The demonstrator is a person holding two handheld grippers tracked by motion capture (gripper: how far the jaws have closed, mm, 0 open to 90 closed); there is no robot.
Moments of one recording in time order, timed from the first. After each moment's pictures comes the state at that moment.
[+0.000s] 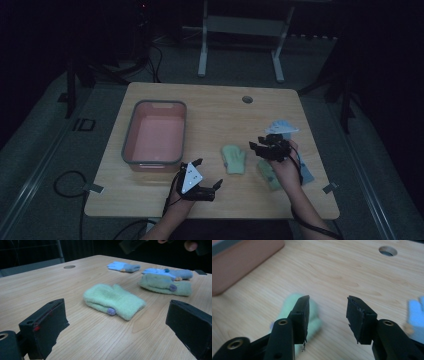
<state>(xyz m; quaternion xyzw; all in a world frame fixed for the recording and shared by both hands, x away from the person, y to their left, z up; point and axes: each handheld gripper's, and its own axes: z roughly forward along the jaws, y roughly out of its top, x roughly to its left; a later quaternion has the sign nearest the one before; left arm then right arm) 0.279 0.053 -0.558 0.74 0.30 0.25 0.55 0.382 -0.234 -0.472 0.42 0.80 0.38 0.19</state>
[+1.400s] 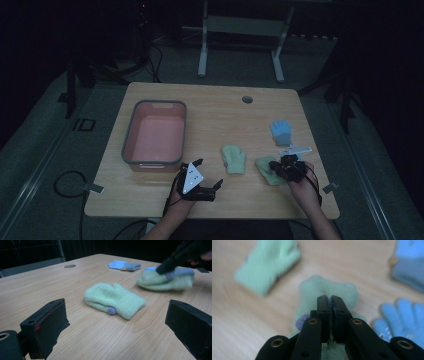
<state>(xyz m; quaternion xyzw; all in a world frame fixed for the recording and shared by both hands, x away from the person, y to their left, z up) 0.278 0.051 -0.558 0.74 0.29 0.26 0.55 0.344 -0.286 -0.510 0.45 0.82 0.31 0.17</state>
